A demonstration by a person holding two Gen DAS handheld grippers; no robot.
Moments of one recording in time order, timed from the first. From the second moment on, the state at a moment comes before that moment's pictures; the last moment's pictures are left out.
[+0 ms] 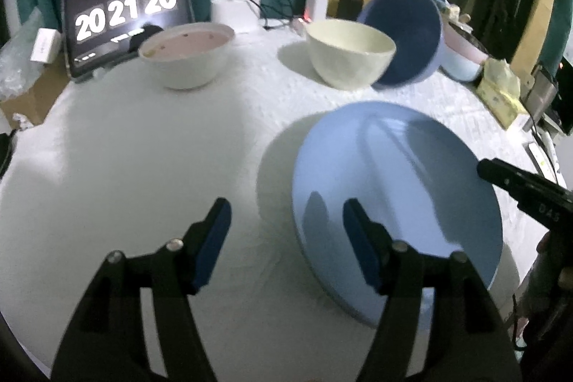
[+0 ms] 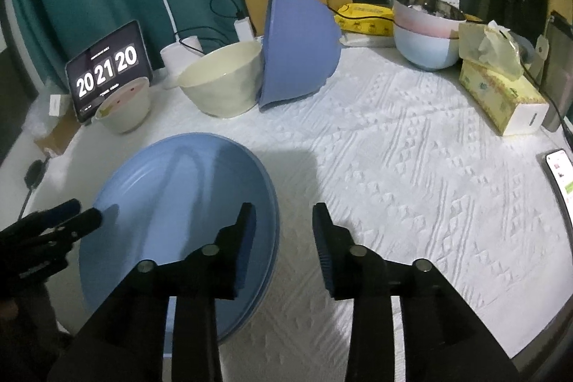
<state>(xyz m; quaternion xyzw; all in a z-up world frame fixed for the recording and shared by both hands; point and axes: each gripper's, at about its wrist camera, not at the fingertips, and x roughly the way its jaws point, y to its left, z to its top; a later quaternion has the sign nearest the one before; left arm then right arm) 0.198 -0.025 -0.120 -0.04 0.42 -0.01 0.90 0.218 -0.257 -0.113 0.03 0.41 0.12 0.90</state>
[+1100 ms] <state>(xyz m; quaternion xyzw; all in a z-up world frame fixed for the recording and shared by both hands) 0.202 -0.020 -0.129 -0.05 0.42 -0.06 0.90 0.223 -0.218 -0.132 0.01 0.42 0.13 0.90</state>
